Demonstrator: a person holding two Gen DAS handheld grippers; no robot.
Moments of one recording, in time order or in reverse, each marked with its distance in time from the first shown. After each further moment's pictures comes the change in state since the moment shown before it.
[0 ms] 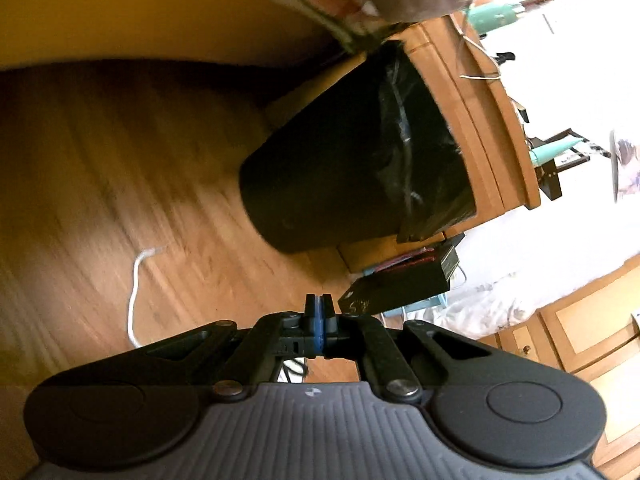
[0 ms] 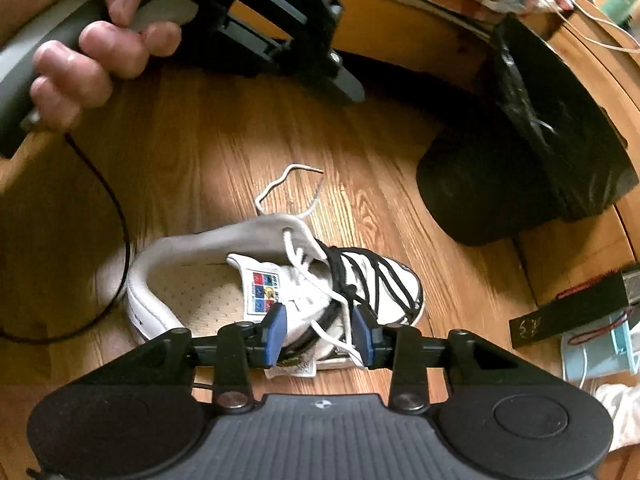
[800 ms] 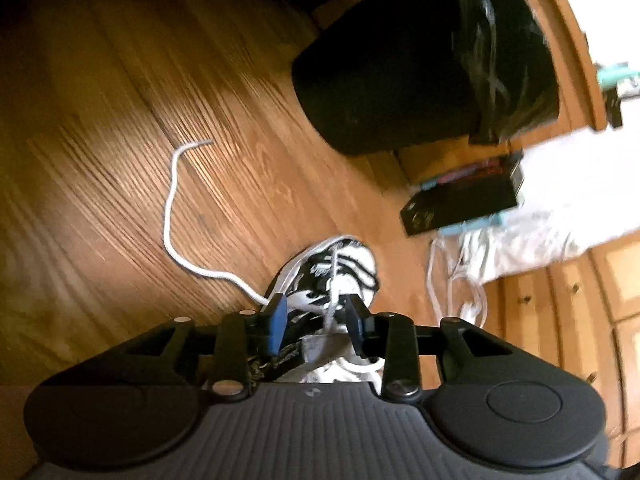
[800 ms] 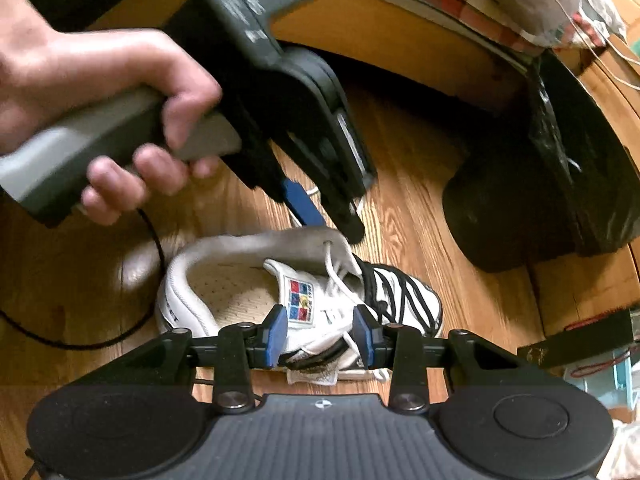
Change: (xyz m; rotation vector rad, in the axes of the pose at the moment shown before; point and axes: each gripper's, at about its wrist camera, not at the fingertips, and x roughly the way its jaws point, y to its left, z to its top) left arm 0.050 0.031 -0.037 0.014 0.267 0.151; right arm -0.007 0.027 0.003 -0.118 -0.028 0.040
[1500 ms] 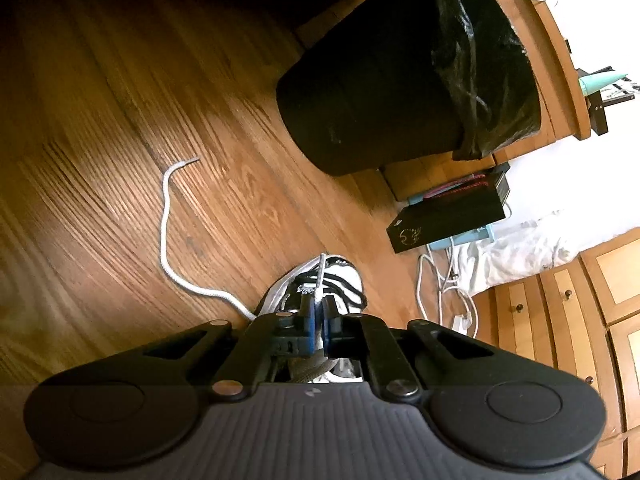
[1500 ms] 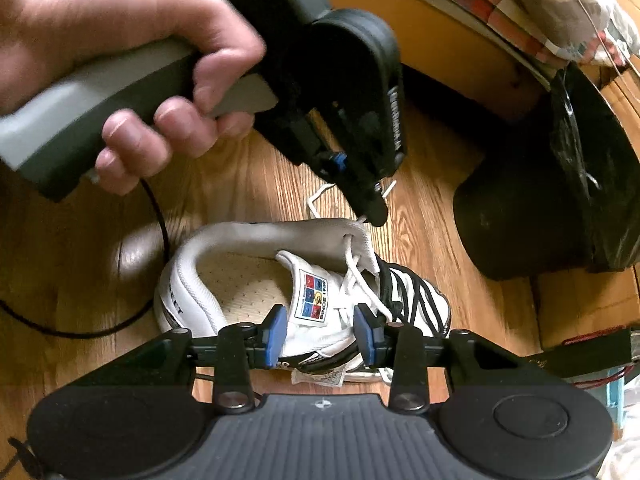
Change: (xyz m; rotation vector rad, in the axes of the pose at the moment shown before) left arm -0.012 -0.005 0.001 0.011 -0.079 -0.041; right arm 0.010 0.017 -0.005 -0.084 0.026 -0.023
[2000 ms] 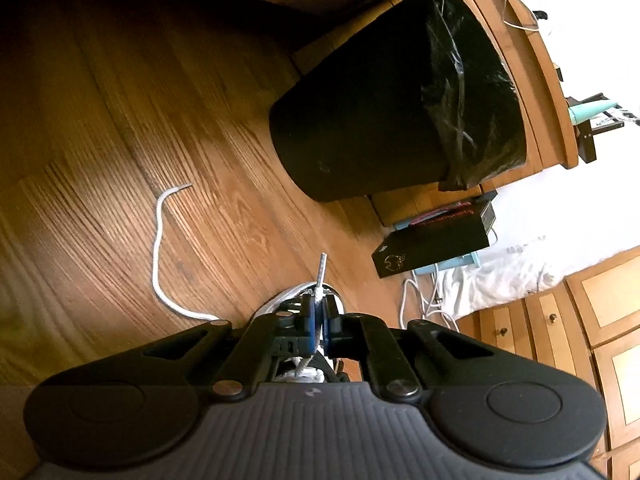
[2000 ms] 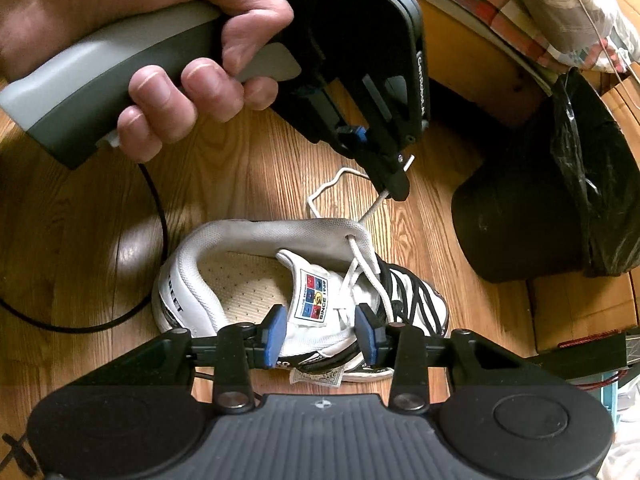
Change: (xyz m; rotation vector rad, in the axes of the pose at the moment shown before) left arm -0.009 0.000 0.009 -0.037 -0.055 -0.037; right arm 0.004 0.005 -0.002 -0.018 -0.001 -0.010
